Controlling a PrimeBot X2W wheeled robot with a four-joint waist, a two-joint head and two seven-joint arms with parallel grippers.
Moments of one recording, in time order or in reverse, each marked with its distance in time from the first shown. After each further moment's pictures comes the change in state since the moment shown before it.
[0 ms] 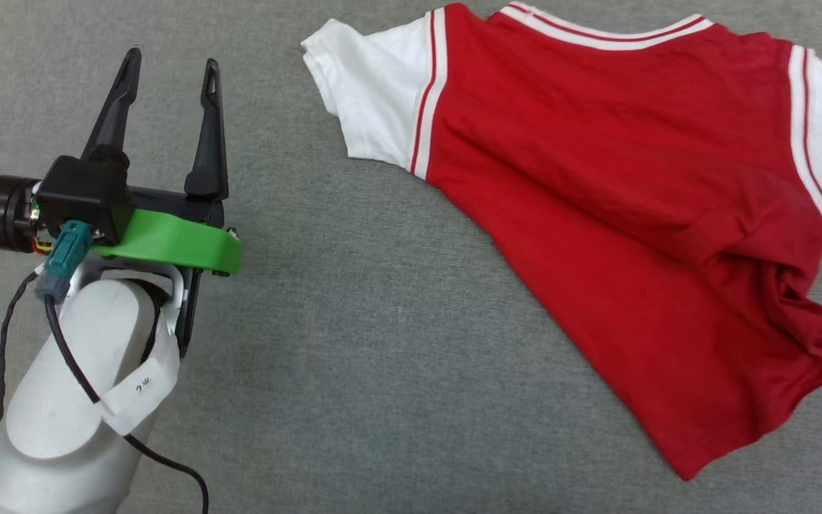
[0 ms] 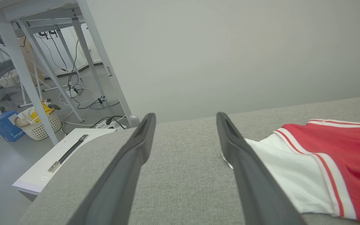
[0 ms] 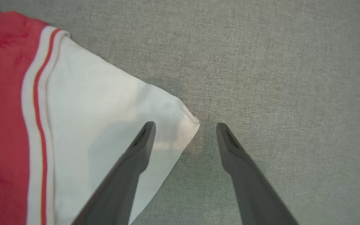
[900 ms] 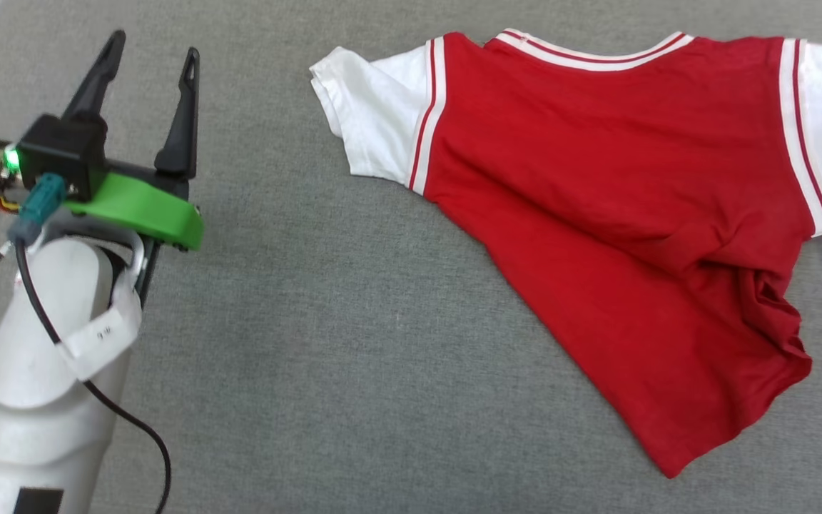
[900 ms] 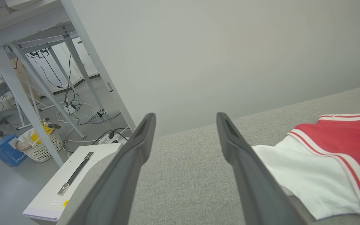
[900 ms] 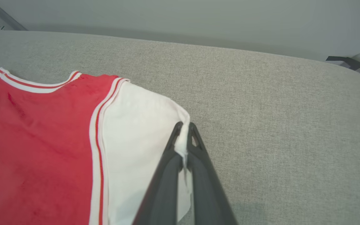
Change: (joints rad) left arm -0.076 -0.060 0.163 0.211 0.163 -0.263 0.000; right arm 0.083 -0.002 -0.003 -0.061 0.152 0.000 -0.309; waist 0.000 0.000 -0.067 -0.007
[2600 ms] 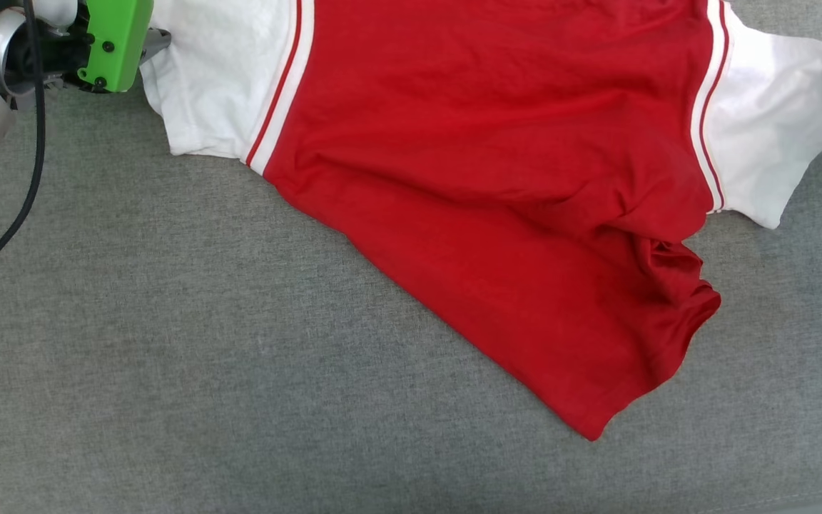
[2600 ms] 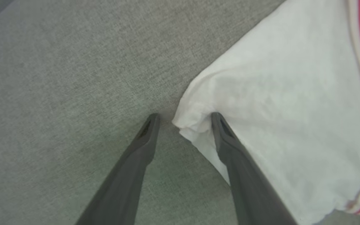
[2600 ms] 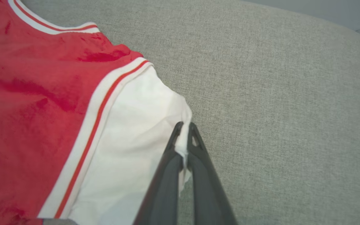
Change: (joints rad) left arm -0.839 0.248 -0.923 0.399 -0.832 -0.057 1.071; right arm 0.174 0.022 0.037 -0.387 -0.012 0.000 -0.135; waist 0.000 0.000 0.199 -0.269
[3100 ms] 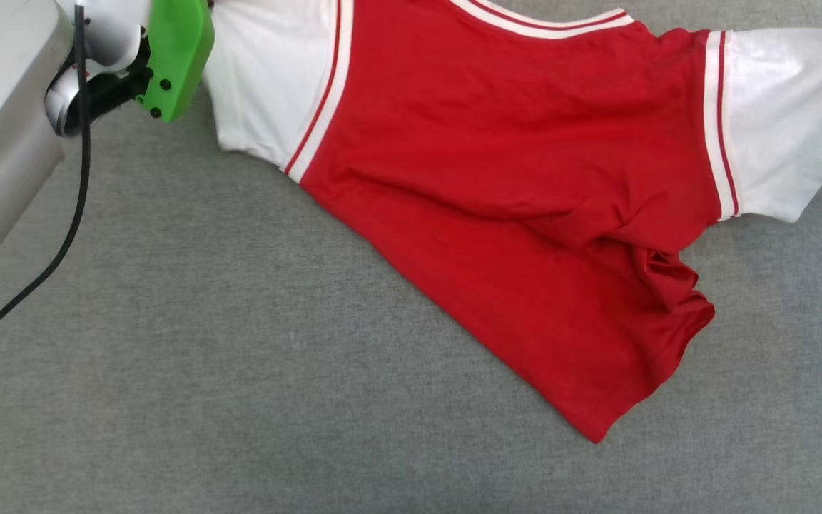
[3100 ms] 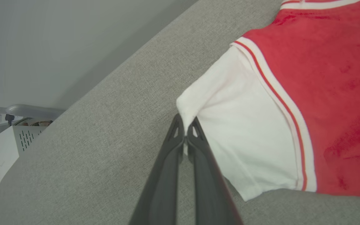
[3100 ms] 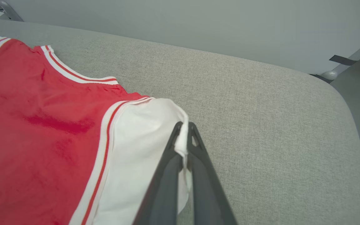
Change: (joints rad) left arm 0.004 0.008 -0.129 -0.113 0.040 0.000 -0.343; right arm -0.019 -0.022 0.002 0.051 0.000 0.000 -0.062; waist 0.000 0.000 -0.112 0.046
